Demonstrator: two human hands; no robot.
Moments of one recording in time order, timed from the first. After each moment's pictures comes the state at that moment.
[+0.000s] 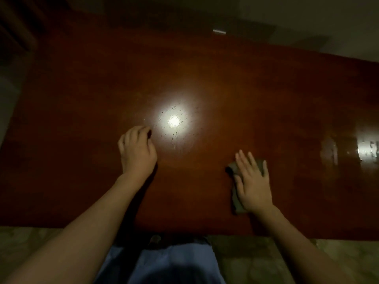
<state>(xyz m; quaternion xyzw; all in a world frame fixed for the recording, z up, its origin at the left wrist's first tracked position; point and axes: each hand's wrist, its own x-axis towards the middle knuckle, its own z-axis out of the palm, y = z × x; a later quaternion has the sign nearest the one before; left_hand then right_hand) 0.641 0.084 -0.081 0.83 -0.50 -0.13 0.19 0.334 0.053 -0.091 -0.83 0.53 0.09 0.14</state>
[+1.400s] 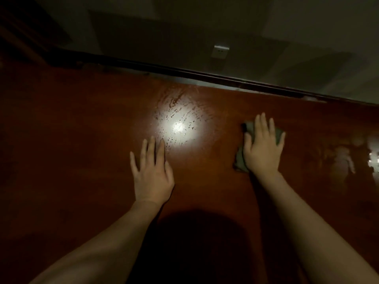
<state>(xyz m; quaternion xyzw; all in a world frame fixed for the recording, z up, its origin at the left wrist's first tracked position) 0.605 -0.106 -0.107 0.85 -0.52 -0.11 0.06 0.392 -0.260 -0.093 -0.75 0.65 0.06 0.12</state>
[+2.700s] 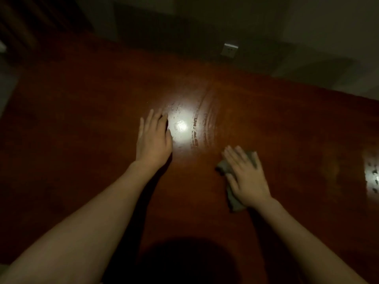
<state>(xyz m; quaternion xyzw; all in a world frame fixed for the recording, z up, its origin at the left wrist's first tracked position) 0.608 -0.068 -0.068 0.83 -0.52 -0.15 0.15 0.339 -0.111 -0.096 -0.92 0.36 0.10 0.10</state>
